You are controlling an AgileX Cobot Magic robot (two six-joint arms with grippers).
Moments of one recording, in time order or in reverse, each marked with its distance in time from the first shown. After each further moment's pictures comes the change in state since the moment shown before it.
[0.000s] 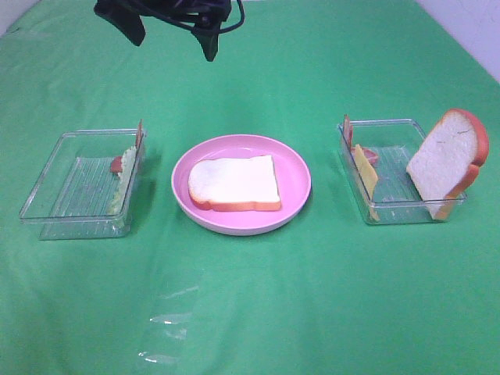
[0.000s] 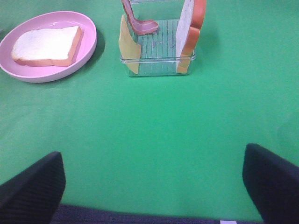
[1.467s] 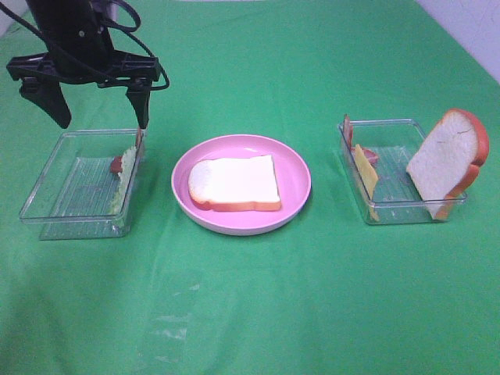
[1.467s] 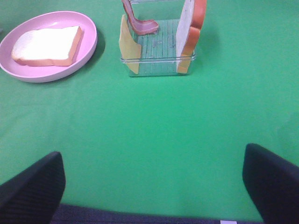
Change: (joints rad) left arm 0.172 -0.072 0.388 -0.097 0.009 -0.168; right arm 0.000 0.000 0.000 0.000 0.000 0.000
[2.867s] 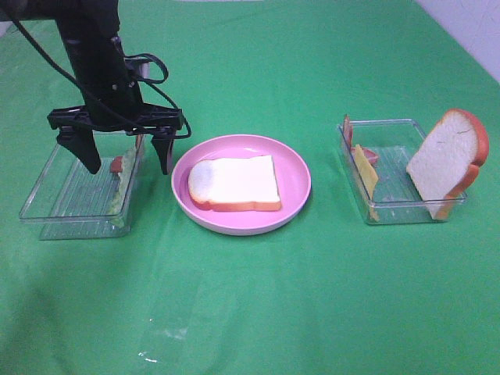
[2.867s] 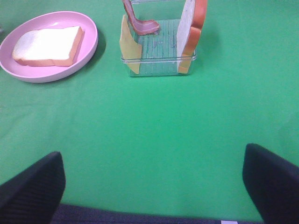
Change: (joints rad) left arm -0.011 0.149 0.000 -0.094 -0.006 0.090; right arm 0.000 0.000 0.000 0.003 0.000 0.000
